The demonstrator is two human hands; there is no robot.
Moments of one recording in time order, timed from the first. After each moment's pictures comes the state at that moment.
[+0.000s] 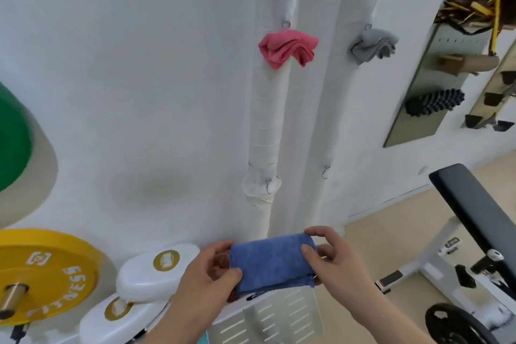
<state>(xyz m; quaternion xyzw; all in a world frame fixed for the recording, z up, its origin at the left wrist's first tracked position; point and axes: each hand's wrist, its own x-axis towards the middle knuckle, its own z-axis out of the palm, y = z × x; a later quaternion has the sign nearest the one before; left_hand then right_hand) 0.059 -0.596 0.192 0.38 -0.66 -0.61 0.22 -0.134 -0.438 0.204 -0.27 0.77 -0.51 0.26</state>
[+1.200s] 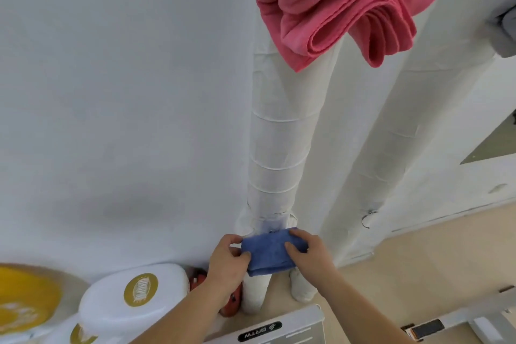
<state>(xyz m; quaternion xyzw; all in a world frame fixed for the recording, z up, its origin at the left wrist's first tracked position) -0.256 -0.824 0.040 0.53 -0.60 -0.58 0.15 -0.434 -0.715 0.046 -0.31 0.83 -0.35 0.30</state>
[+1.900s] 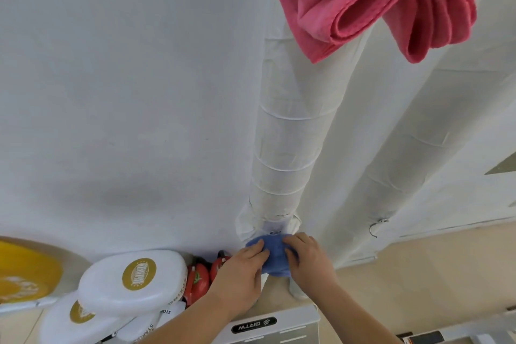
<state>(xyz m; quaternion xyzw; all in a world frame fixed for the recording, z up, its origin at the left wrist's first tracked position) -0.265 -0.809 0.008 0.29 -0.91 -0.30 0.08 -0.446 -0.721 0.024 -0.52 0.82 -0.19 0.15</state>
